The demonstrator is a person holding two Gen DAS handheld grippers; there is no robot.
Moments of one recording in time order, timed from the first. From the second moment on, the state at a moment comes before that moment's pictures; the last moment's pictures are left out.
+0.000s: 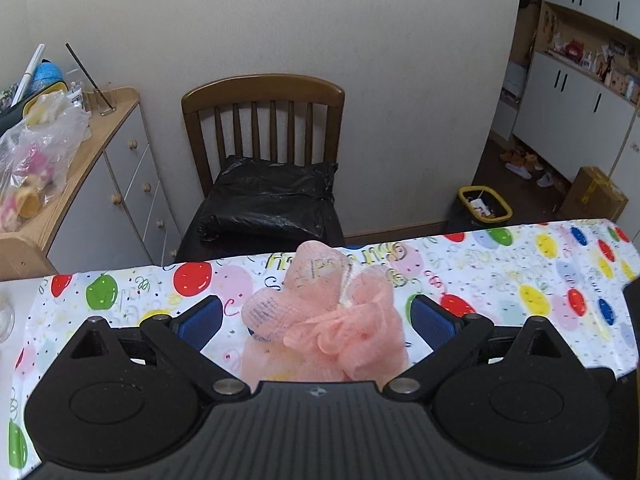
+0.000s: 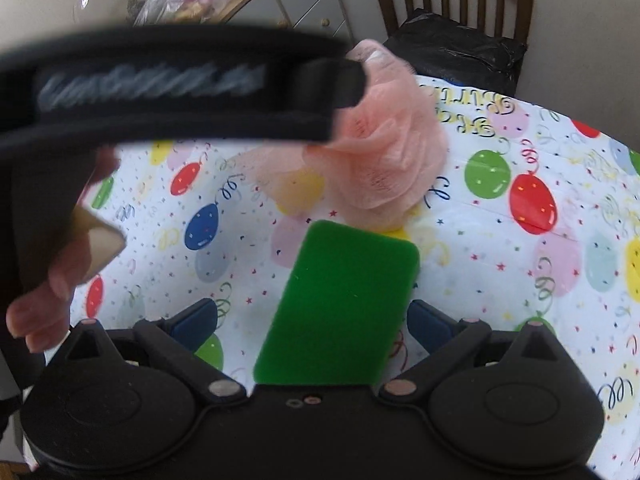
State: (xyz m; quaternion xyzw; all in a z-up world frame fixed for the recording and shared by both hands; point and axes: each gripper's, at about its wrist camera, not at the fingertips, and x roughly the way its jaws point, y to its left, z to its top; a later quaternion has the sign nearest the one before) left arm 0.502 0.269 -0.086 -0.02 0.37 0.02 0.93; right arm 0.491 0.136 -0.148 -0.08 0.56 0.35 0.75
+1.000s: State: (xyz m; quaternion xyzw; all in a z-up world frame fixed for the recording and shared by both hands) left arm 0.532 0.279 -0.147 -0.08 0.40 0.00 0.91; right arm 0.490 0.142 -0.162 -0.11 0.55 0.31 0.77
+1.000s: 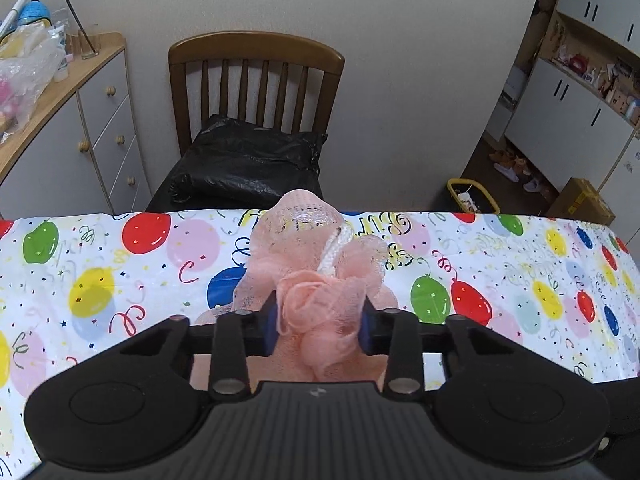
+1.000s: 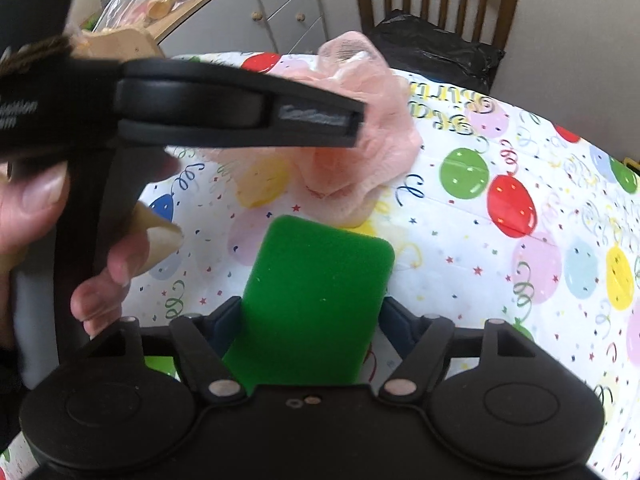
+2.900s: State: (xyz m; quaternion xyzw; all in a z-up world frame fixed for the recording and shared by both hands) left arm 0.242 0.120 0.088 -0.08 0.32 -0.01 0.94; right arm 0.305 -0.164 0.074 -0.06 0.42 0.33 0.84
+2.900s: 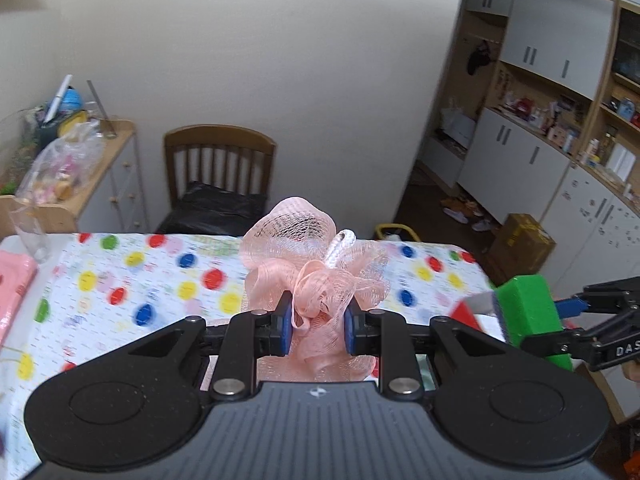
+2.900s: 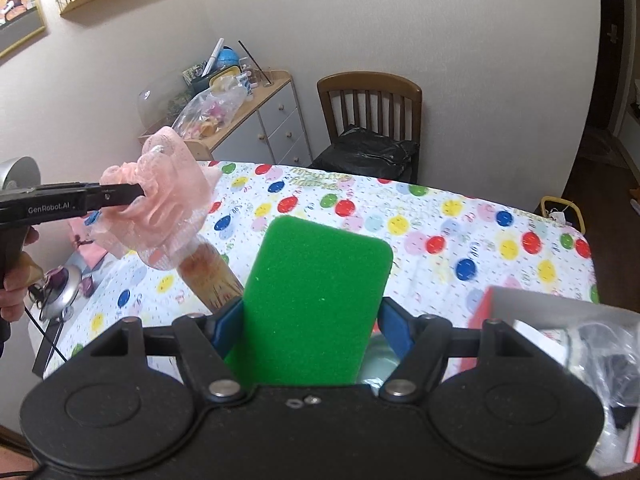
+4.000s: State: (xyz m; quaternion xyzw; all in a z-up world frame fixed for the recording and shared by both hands) left arm 0.338 -0.219 -0.003 -0.04 0.40 -0.12 0.91; right arm 0.362 -0.426 -0.007 -0.04 0.47 0.23 0.85
